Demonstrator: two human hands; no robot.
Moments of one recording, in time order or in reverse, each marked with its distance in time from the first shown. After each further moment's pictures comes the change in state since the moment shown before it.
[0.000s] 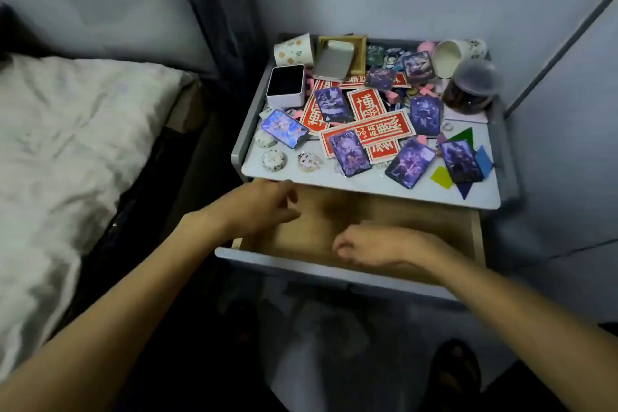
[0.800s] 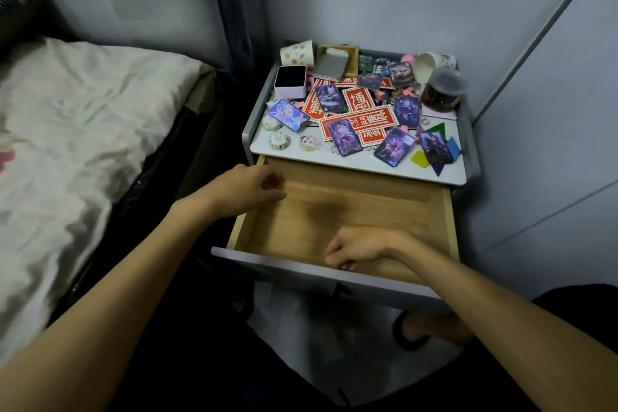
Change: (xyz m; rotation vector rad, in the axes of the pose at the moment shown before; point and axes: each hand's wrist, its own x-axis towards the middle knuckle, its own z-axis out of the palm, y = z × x) left_hand -0.078 -0.013 0.018 -0.112 0.150 -0.040; right_hand -0.033 -0.033 0.068 0.461 -0.136 0.034
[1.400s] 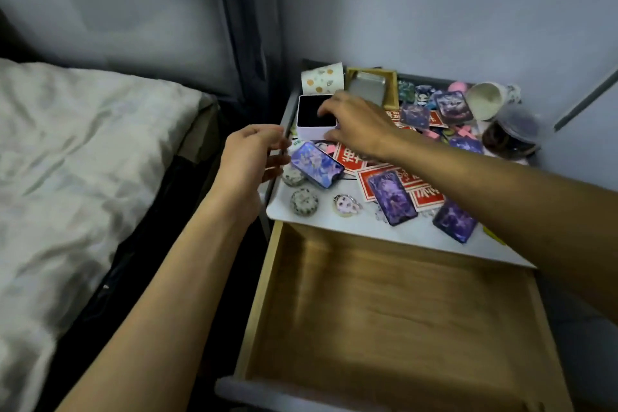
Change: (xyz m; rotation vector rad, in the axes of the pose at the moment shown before) left_hand 0.137 -0.034 -0.056 -1.295 0.486 -0.247; right_hand 0.127 -0.113 -0.242 -0.701 0.960 -0.230
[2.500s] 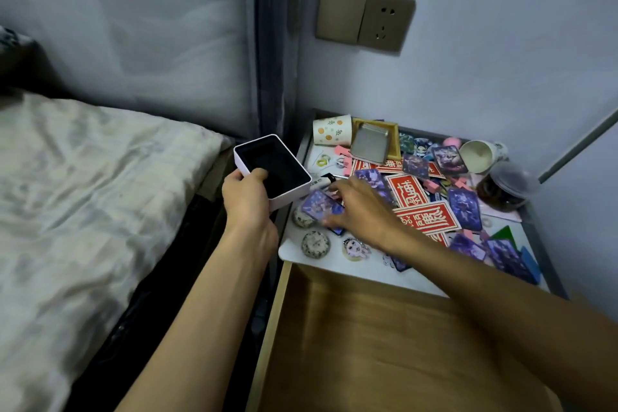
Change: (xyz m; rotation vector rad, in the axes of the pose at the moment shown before) left_hand 0.014 0.011 -0.013 -0.491 0.227 -0.101; right_hand -0.047 -0.037 0.024 0.160 -0.126 0.189
